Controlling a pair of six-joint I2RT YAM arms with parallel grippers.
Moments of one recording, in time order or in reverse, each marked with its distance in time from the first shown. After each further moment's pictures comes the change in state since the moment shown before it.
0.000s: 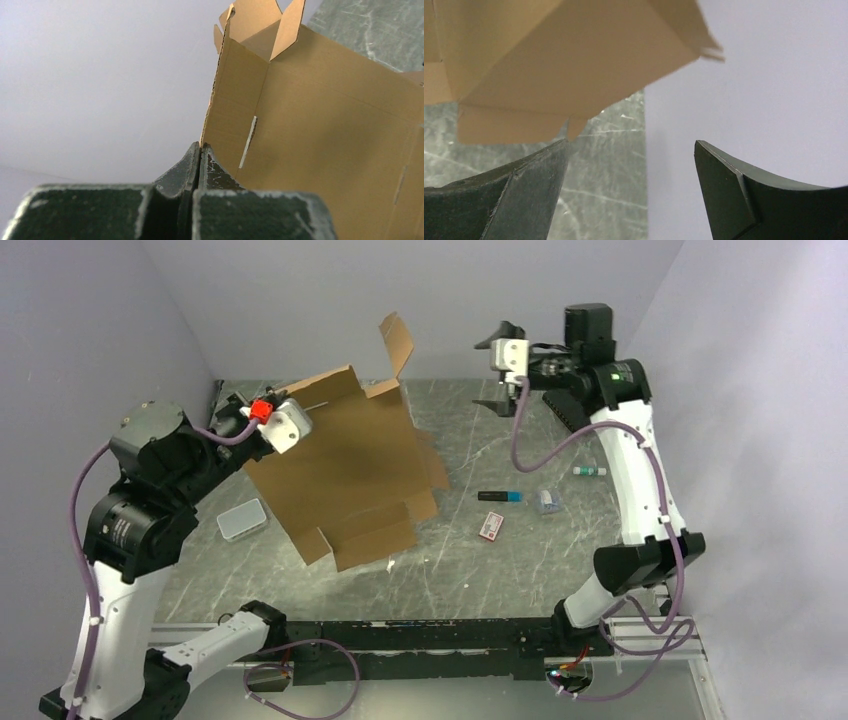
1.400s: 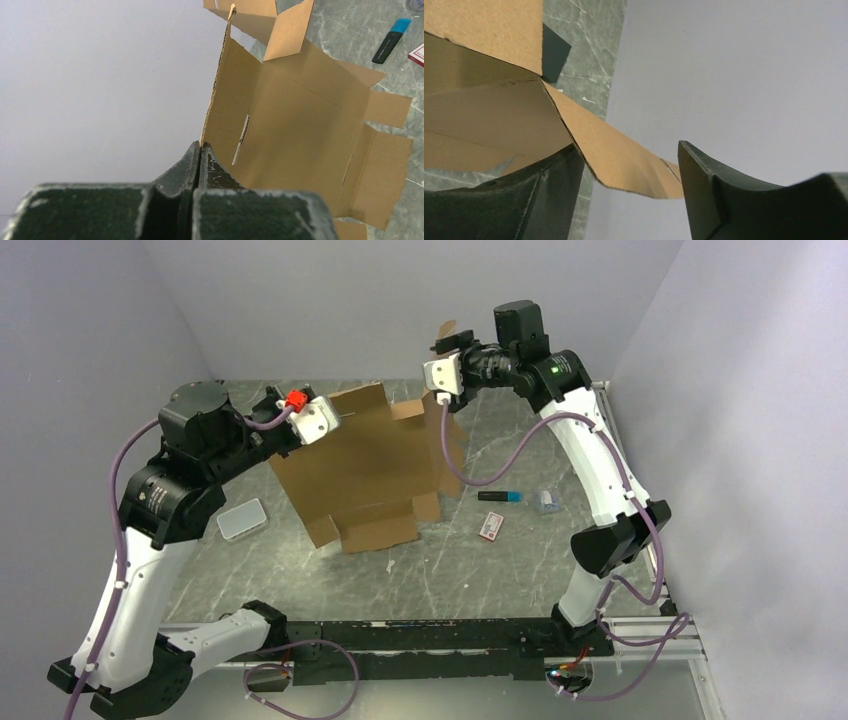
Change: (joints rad) left arm -0.039 0.084 -0.029 0.001 0.085 -0.031; right arm 0.285 0.188 0.176 0.047 0.371 -0.209
